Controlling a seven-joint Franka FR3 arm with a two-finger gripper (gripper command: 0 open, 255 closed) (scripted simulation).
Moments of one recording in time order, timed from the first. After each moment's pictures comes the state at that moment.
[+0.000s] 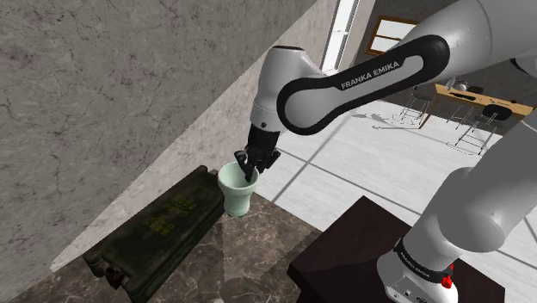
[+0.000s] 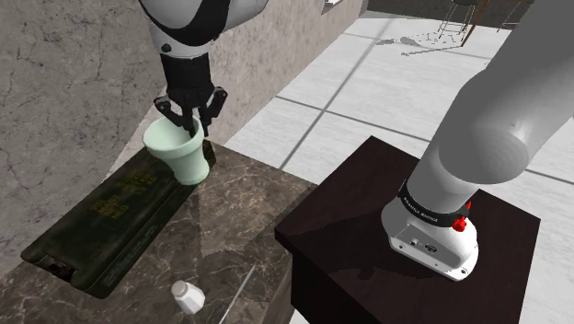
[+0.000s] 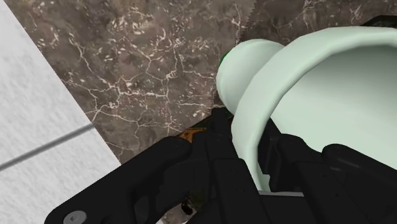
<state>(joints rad) 0.11 -0.13 0.44 -2.32 0.18 2.29 0.64</state>
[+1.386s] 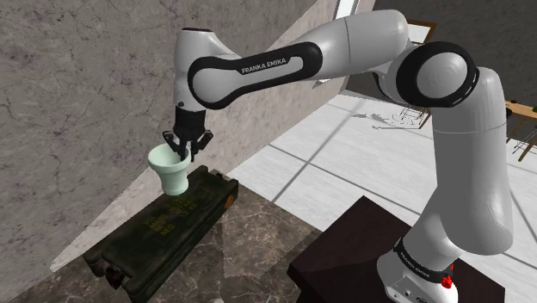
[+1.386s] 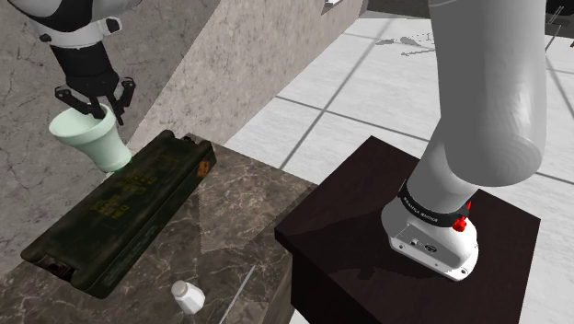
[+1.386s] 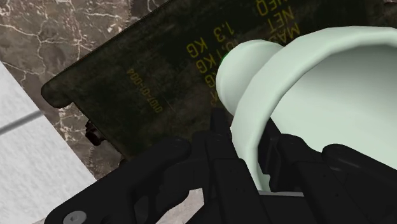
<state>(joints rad) 0.23 0.53 0.41 -1.48 -0.14 2.07 0.85</state>
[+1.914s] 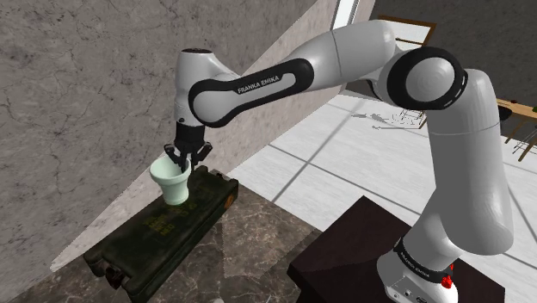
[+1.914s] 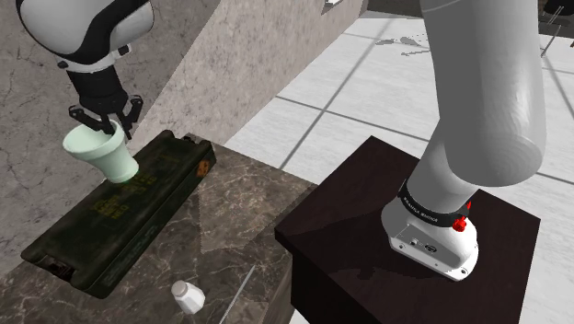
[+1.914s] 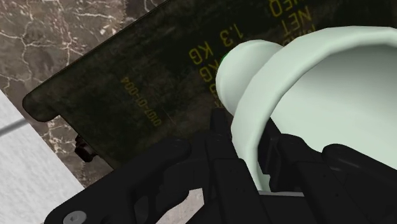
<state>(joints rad) 0.23 0.58 0.40 -1.52 -0.16 2.15 0.86</state>
